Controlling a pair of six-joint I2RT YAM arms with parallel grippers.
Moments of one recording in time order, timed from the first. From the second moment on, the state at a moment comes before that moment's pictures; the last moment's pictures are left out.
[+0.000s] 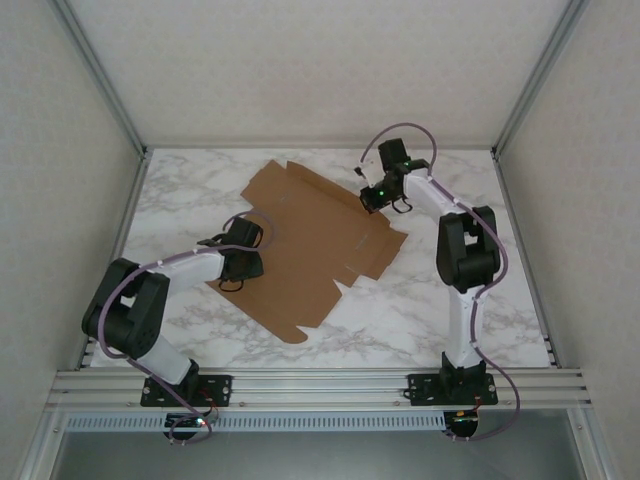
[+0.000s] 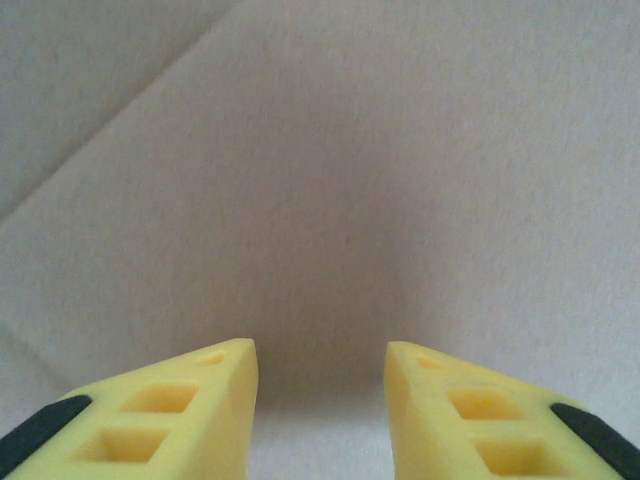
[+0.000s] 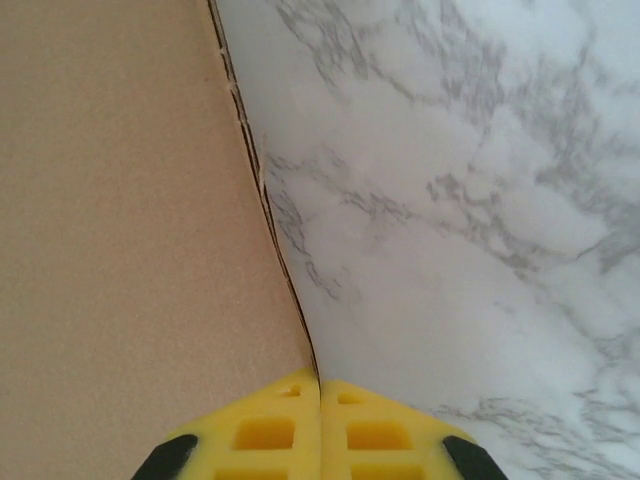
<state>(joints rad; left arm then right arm) -0.37 1.57 0.80 -0.40 -0.12 -0.62 0.32 2.08 1.70 -0.69 -0.24 -0.29</state>
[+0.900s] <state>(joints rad) -0.34 1.83 1.42 0.01 0.41 -1.15 0.56 1.76 1.46 -0.29 0.20 -0.62</state>
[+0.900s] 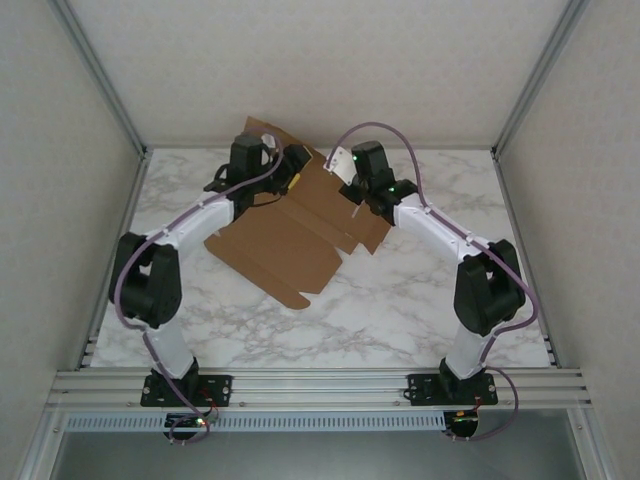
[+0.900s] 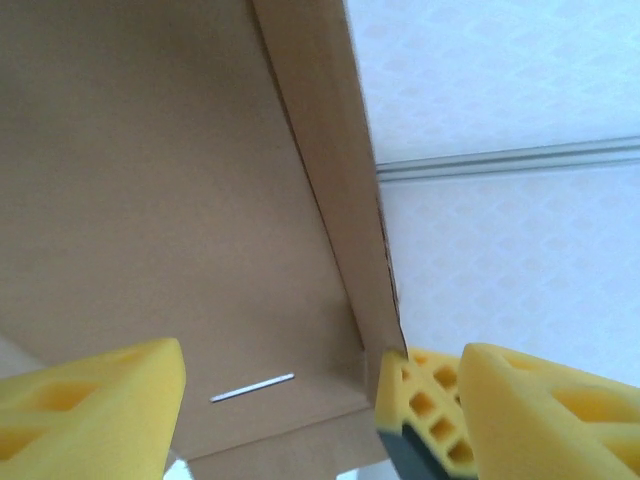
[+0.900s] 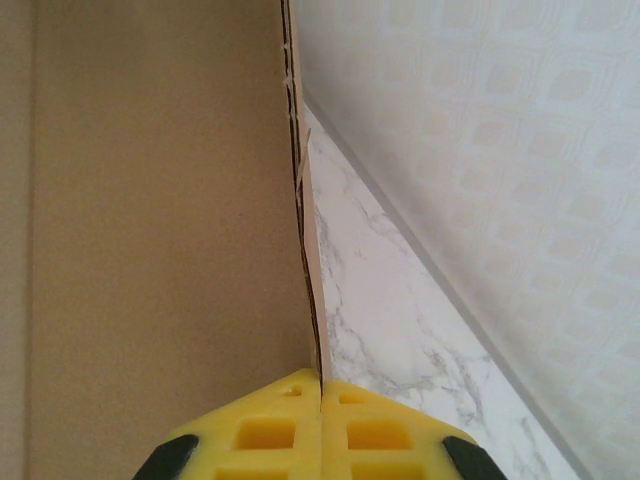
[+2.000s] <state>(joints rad) -0.35 1.96 1.59 0.04 0.43 -1.29 0.65 1.71 1.43 -0.23 0.31 -0.69</state>
